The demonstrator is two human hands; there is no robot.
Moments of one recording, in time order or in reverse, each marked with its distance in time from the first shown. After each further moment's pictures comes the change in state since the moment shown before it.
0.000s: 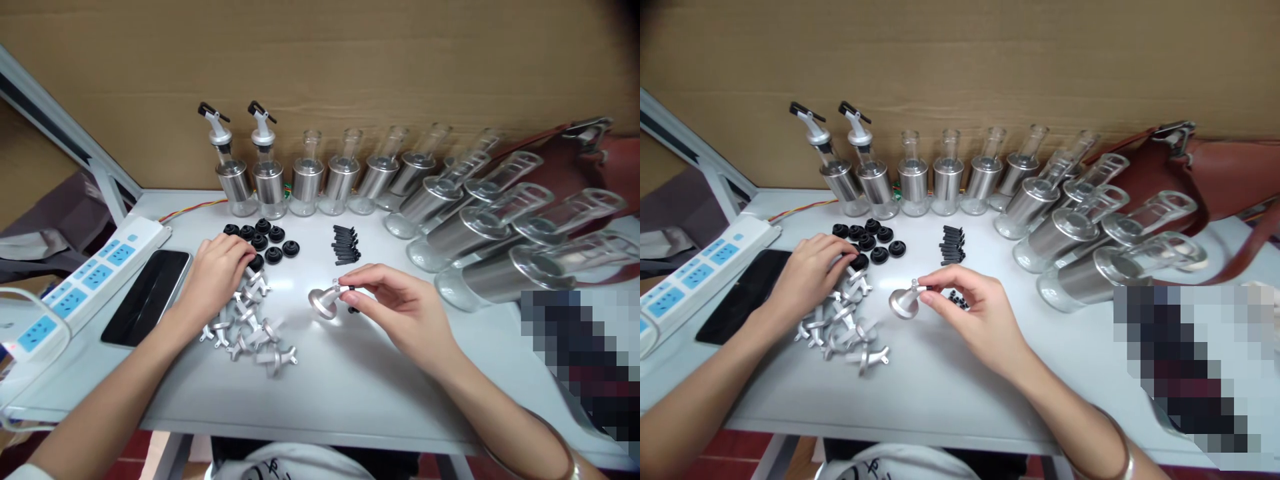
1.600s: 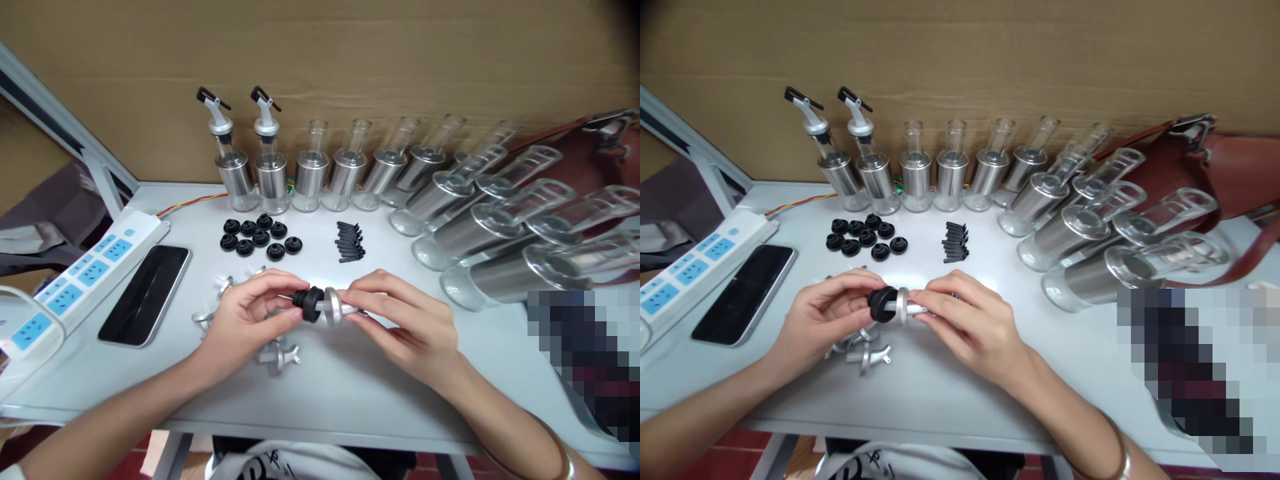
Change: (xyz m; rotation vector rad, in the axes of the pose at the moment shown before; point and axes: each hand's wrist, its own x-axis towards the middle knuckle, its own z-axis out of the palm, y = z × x) left_hand -0.022 0.071 -0.013 -1.597 -0.028 -0.385; right_hand -0.004 0.003 -0.002 -0.511 -0.111 -0.622
